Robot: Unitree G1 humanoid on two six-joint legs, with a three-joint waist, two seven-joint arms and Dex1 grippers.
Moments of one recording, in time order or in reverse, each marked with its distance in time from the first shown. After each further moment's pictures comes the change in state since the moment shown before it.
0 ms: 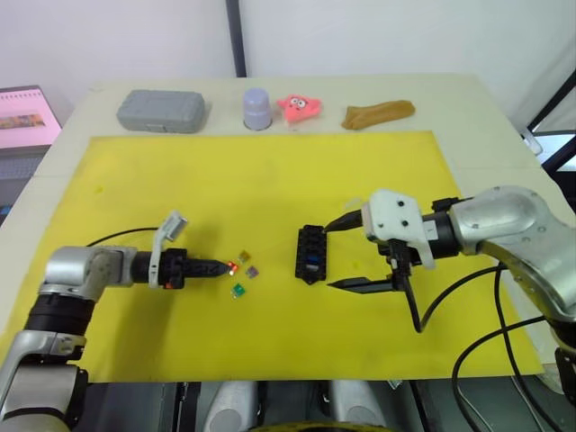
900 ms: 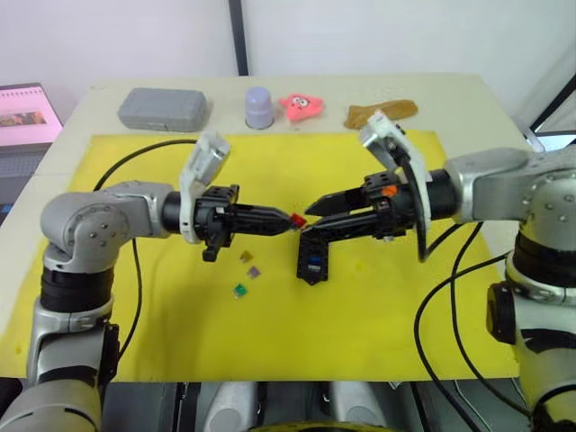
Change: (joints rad) left arm -0.243 -0.161 0.054 -0.446 -0.318 0.076 0.209; right arm -0.346 0.321 -0.263 0.269 0.553 0.746 -0.371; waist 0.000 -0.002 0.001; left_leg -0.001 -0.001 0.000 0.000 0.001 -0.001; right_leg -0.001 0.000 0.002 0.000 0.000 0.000
